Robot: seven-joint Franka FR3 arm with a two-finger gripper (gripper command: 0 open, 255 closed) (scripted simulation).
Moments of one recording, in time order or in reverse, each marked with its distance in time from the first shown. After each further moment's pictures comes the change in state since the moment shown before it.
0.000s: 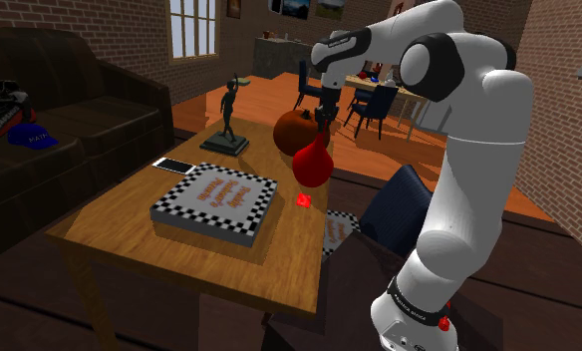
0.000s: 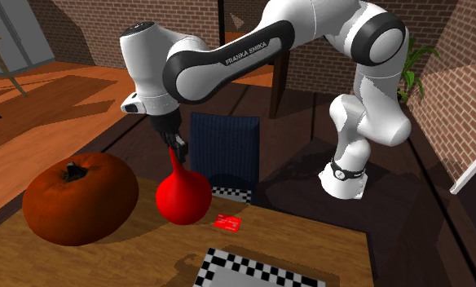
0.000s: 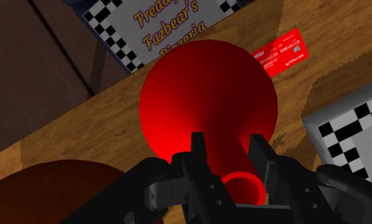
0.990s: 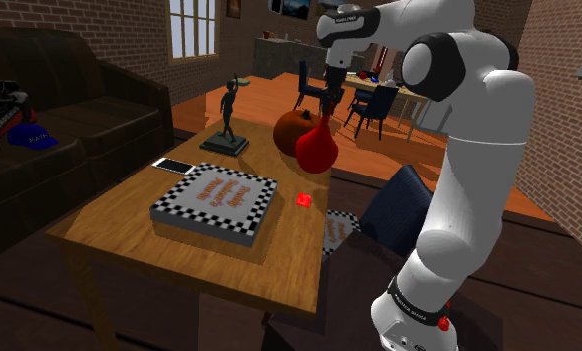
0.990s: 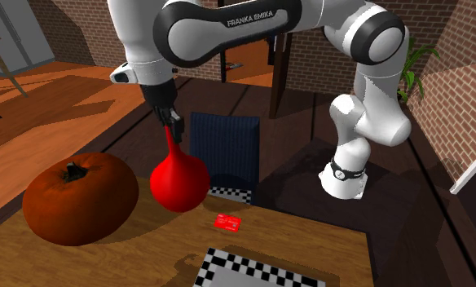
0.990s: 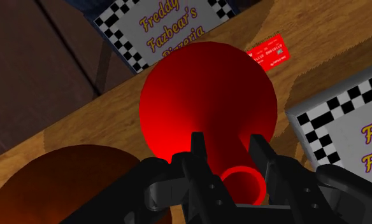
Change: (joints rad) arm -0.009 -0.007 -0.006 0.177 -0.006 -0.185 0.001
